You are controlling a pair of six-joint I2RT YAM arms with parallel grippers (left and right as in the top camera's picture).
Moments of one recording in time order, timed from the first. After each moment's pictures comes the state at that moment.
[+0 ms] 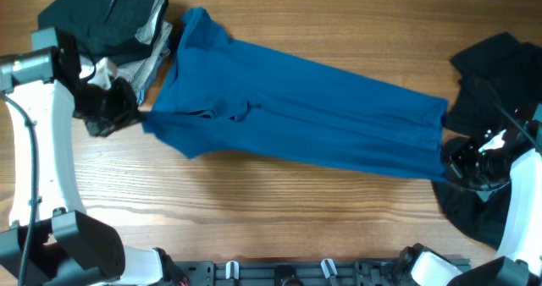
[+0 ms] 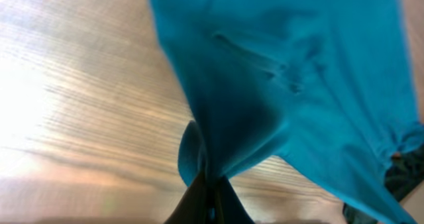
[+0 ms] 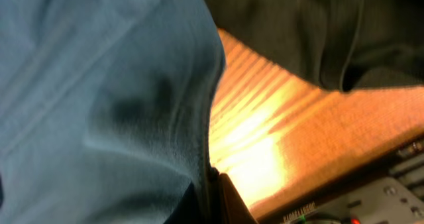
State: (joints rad) left arm 0.27 1.62 1.52 -1.39 0.36 -0.21; right arm -0.55 1.32 1.03 -1.28 -0.21 0.37
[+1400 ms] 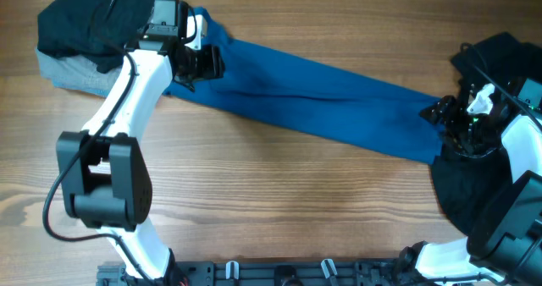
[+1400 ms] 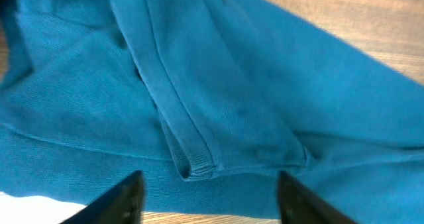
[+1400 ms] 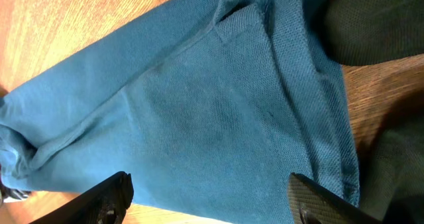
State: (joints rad) left arm -0.12 1.93 1.51 -0.73 0.23 -0.21; right arm -0.52 1.65 1.03 -0.75 -0.52 0.18
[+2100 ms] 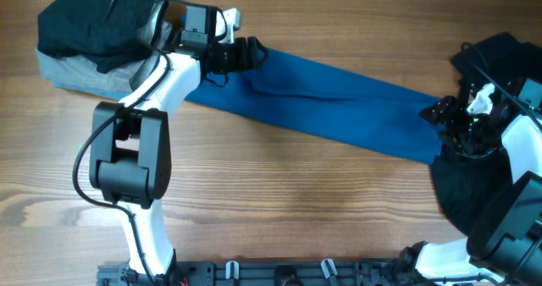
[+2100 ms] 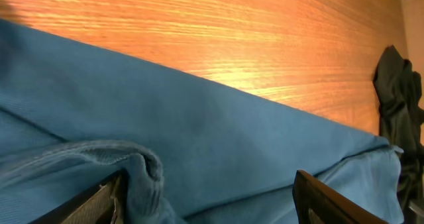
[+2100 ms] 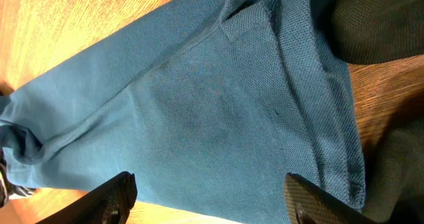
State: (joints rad) left arm -0.21 2.09 1.49 -0.31 0.53 -0.36; right arm -0.52 1.65 1.03 -0.75 -0.53 0.18
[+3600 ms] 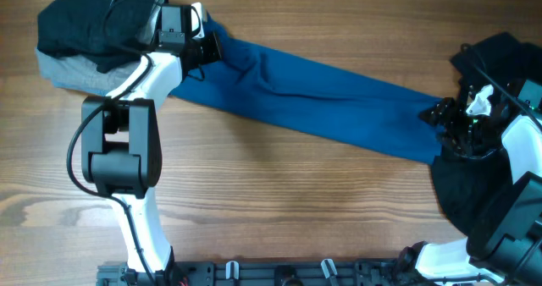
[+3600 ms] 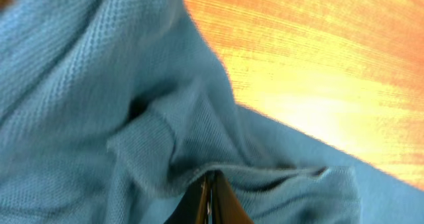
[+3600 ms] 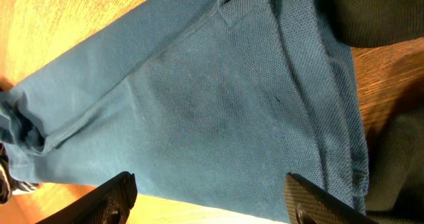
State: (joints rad) left arm -0.10 2.15 1.48 -0.20 0.27 -0.33; right arm -0.52 1.65 1.03 -0.77 -0.54 0.18
